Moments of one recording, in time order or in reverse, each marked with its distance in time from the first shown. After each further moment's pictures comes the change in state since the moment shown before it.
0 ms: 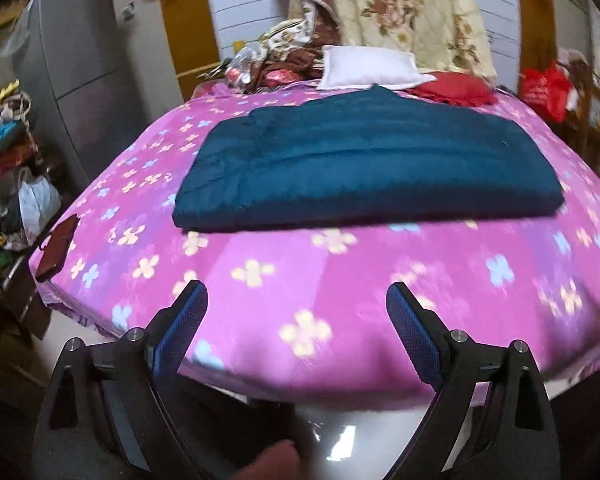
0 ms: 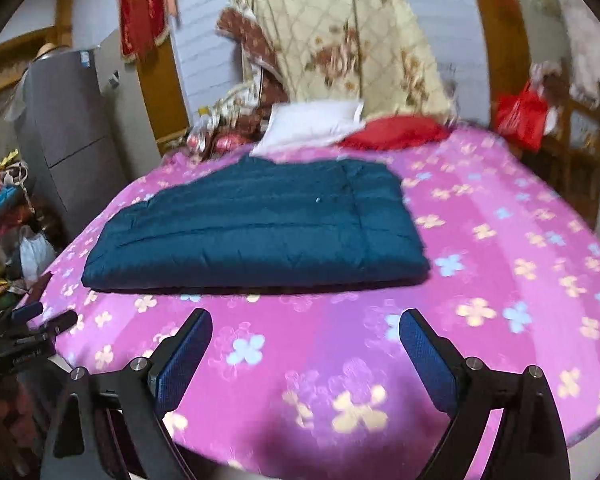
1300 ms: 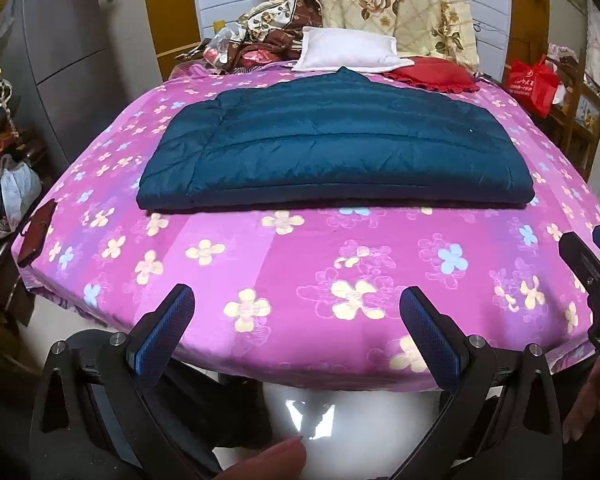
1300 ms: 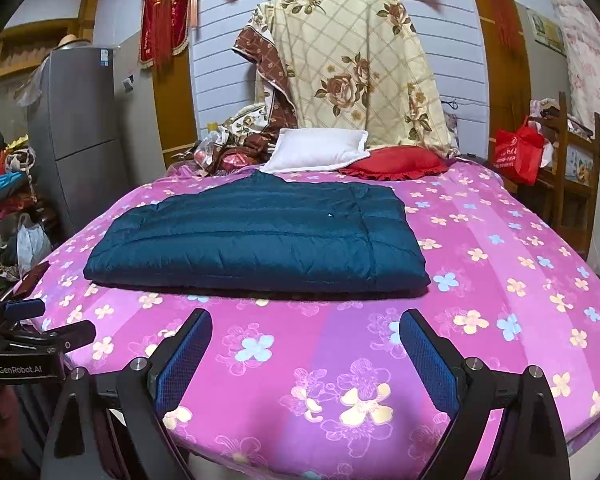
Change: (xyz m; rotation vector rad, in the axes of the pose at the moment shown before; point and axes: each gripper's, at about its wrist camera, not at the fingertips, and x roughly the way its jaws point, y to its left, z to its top) left arm -0.004 -0.026 0.010 -0.028 0.104 -0.070; right arm -0.001 0.024 -0.008 -0.068 -0.042 -0.016
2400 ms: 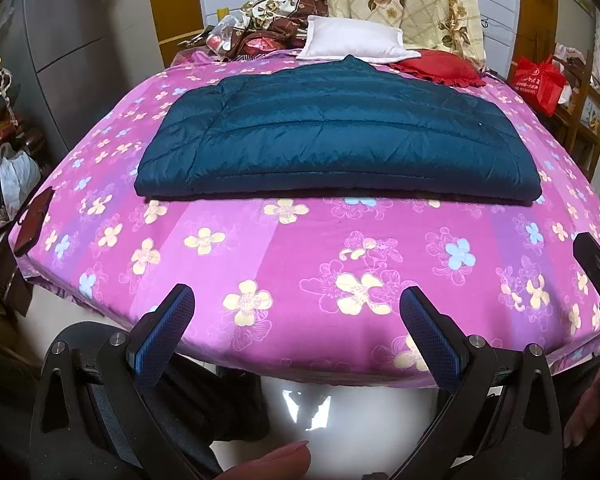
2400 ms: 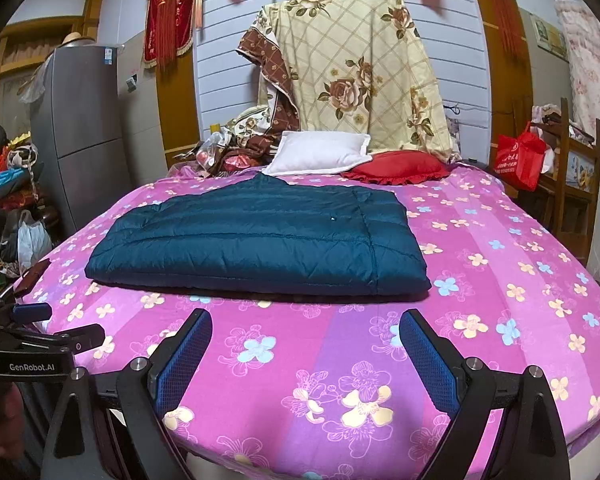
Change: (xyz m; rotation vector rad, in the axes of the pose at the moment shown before) left arm 0.011 0.006 -0.002 -0.018 0.040 0.002; right arm 0.000 0.001 0.001 -0.010 -0.007 -0.001
